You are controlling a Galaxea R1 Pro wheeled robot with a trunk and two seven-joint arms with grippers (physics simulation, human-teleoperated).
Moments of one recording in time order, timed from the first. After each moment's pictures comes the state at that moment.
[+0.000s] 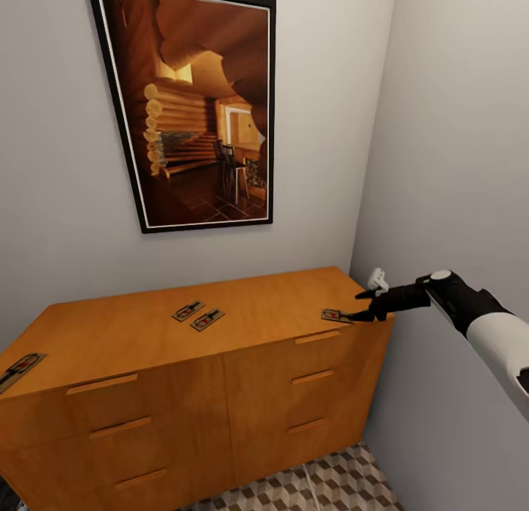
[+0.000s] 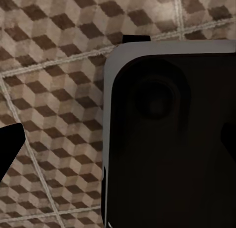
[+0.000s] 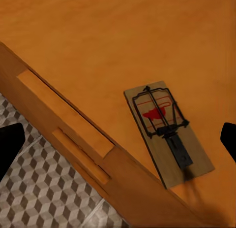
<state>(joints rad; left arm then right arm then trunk) 0.00 0.06 0.00 -0.09 0.05 -0.06 0.00 -1.23 -0.38 0.43 -0.37 0.05 0.12 1.21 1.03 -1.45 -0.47</state>
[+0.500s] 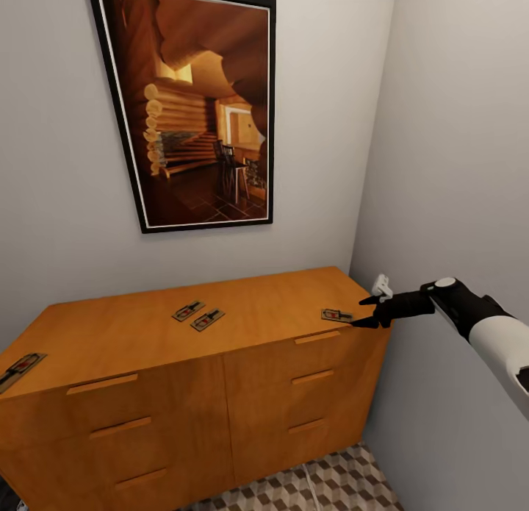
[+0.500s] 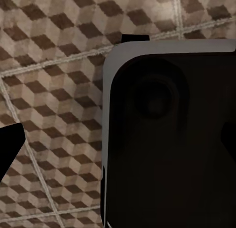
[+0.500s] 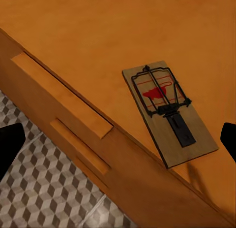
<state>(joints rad) 0.00 0.06 0.00 -0.09 0.05 -0.06 0.00 -1.23 -0.38 0.43 -0.29 0.04 0.06 1.21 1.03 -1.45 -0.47</state>
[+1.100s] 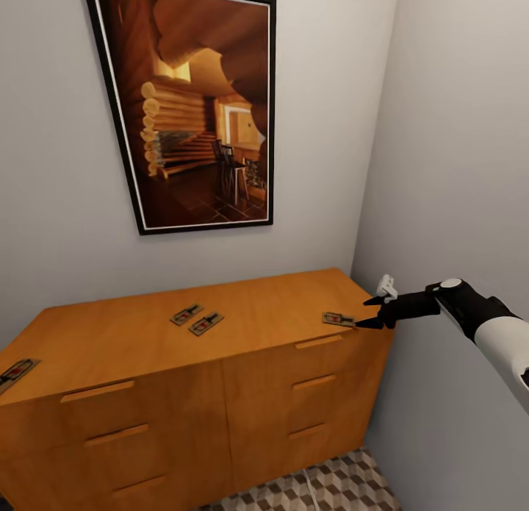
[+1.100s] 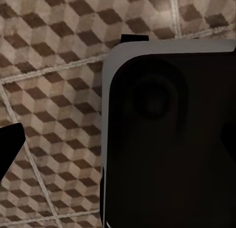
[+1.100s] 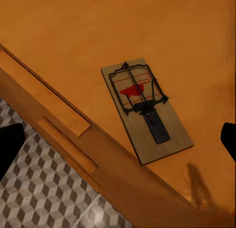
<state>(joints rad) 0.00 0.05 0.00 -0.09 0.05 -0.06 0.00 -1.23 -0.40 0.43 -0.28 0.04 0.05 1.21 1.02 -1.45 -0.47</state>
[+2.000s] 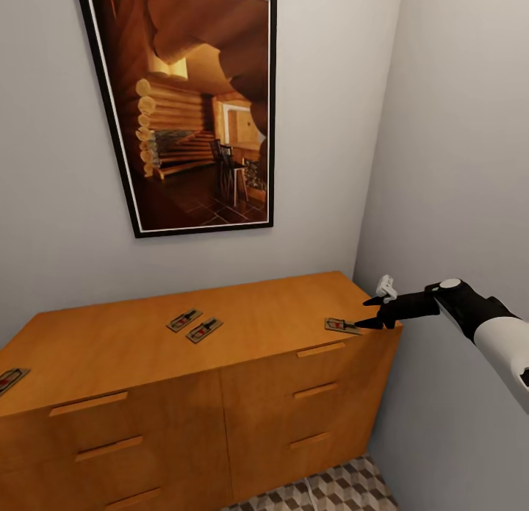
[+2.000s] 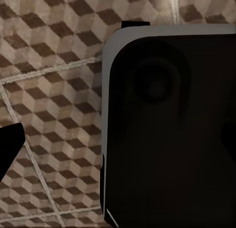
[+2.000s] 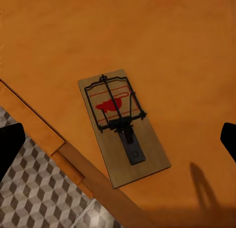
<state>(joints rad) 0.00 0.05 0.00 -0.06 0.05 -0.06 0.00 -1.23 -0.40 0.43 -0.28 0.04 0.05 1.21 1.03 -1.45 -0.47</state>
